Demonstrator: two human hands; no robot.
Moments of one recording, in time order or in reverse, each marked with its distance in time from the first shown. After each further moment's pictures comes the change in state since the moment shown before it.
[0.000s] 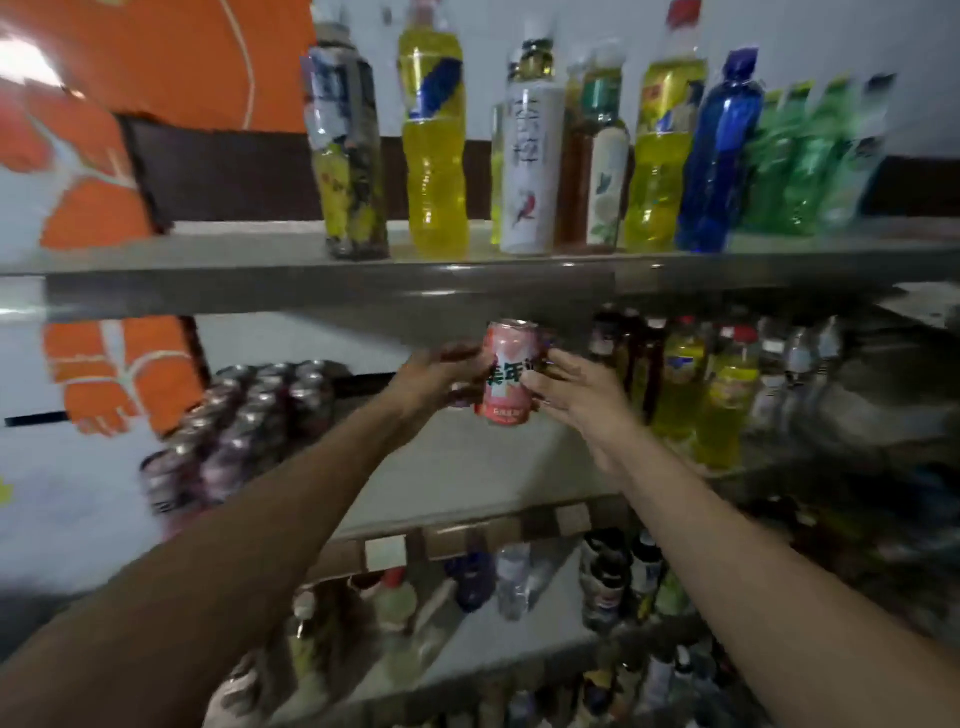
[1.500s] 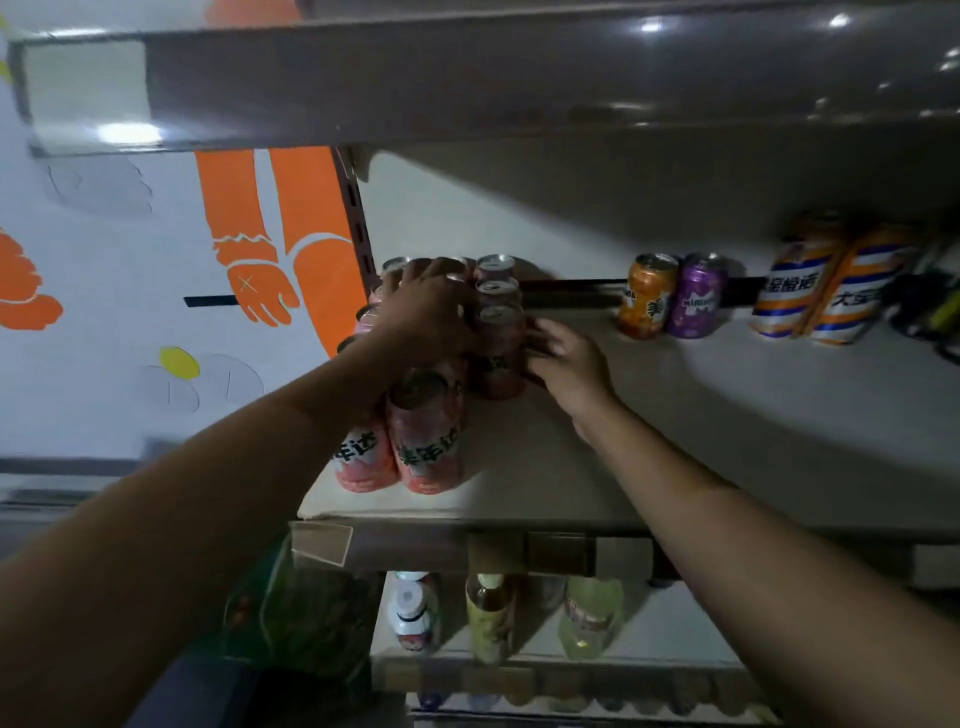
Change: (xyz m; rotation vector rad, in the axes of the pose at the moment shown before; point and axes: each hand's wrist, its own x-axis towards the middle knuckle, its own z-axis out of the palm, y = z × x) left_hand 0.014 -0.089 -0.286 1.448 0.270 -0.150; right_hand 0.146 0.195 0.268 -0.237 -0.117 0.092
